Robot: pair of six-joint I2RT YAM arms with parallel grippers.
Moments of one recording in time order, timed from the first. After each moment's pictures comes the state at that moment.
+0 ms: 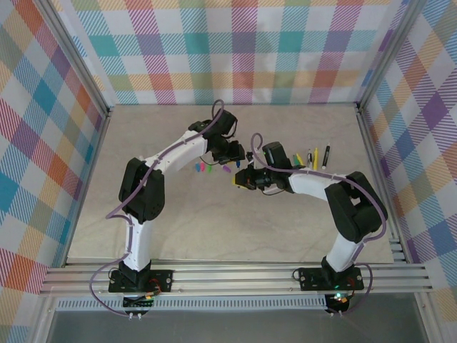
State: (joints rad) left arm -0.58 2.06 1.79 -0.81 0.23 -0.65; right arm 0.52 1.72 0.93 0.05 -0.74 0.76
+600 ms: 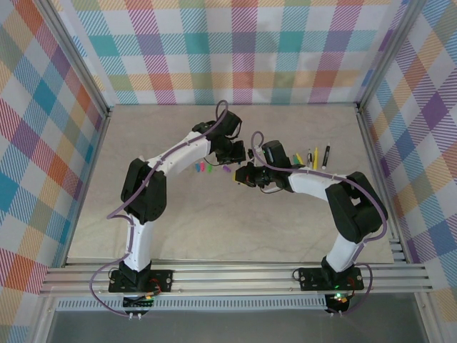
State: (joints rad) left arm -0.61 2.07 1.80 -0.79 0.22 -0.65; right arm 0.53 1.72 0.95 0.06 -0.65 0.79
